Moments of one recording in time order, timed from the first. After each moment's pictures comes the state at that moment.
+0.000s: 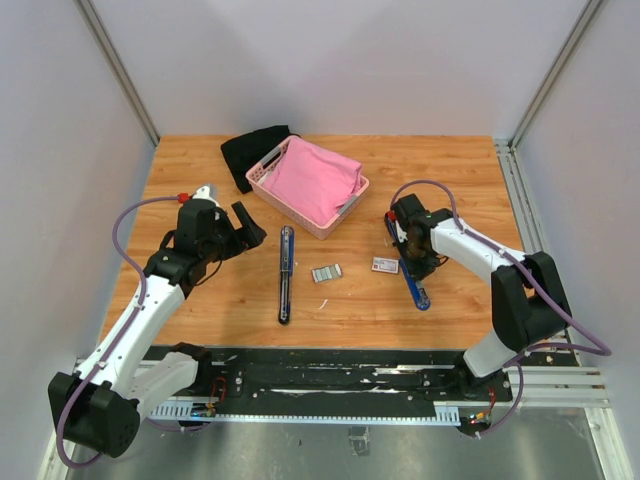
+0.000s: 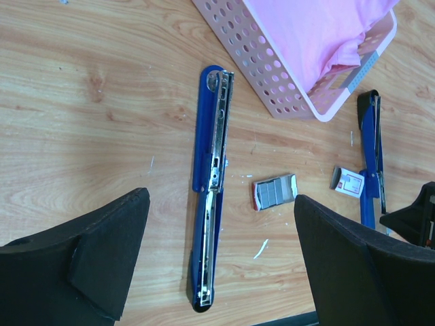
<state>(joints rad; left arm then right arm) -0.27 0.96 0.80 -0.45 -0.01 -0.64 0.43 1.58 1.03 -0.83 0.13 0.07</state>
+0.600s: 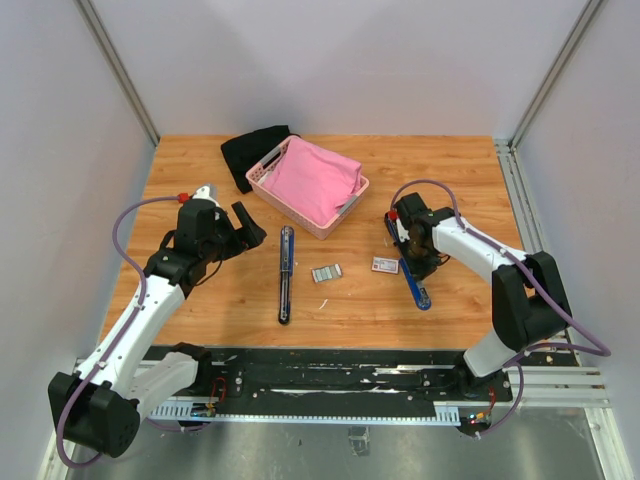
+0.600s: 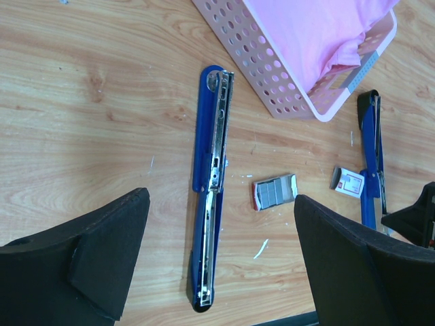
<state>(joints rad) -0.27 0.96 0.80 -0.45 -0.01 -0.64 0.41 1.58 1.04 -0.85 0.11 0.03</state>
